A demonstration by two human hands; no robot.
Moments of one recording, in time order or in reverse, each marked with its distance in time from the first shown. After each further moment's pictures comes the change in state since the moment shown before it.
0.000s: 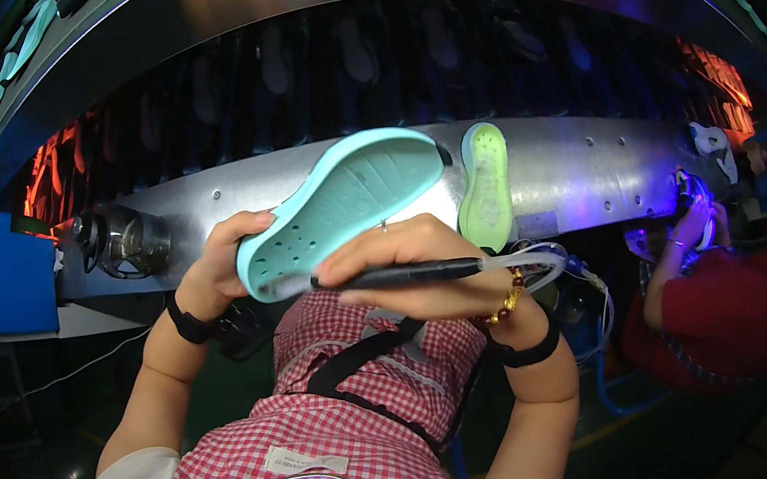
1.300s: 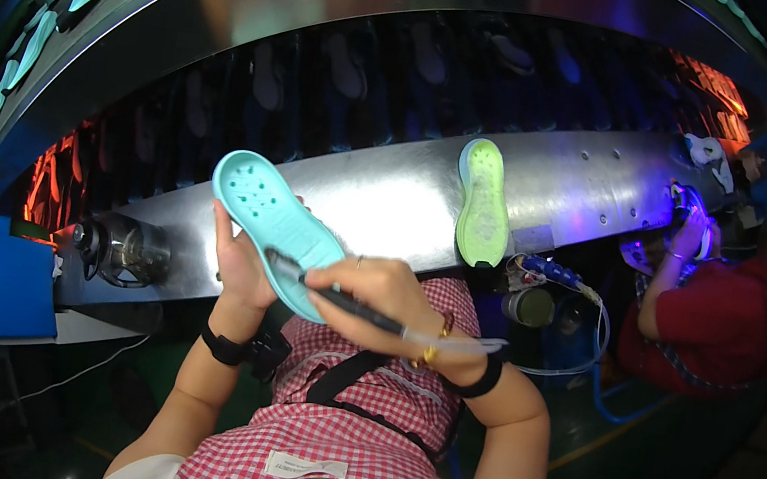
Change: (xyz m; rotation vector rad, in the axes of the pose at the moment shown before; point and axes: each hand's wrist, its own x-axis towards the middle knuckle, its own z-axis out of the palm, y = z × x) left_hand 0.006 -0.032 -0.004 -0.398 0.200 0.468; right_hand -0.003 0.017 0.062 -0.322 0.405 -0.052
